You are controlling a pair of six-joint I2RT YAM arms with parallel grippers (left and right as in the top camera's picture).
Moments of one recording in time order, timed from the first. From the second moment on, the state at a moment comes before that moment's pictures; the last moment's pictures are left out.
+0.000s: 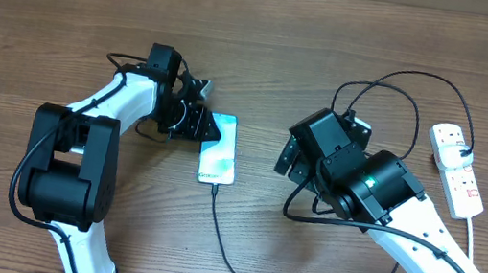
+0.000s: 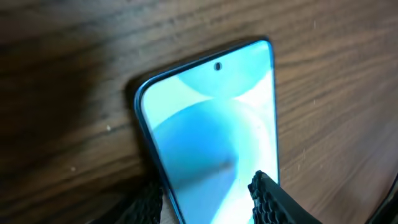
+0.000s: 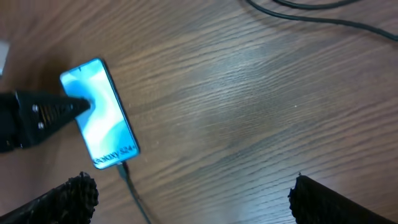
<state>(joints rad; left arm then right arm) -0.12 2.00 1.23 -0.68 0.55 0.00 0.69 1.35 1.26 -1.13 0.20 1.03</state>
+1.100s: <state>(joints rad) -0.06 1.20 1.57 -1.10 0.05 -0.23 -0.08 1.38 1.26 -1.15 0.25 1.09</state>
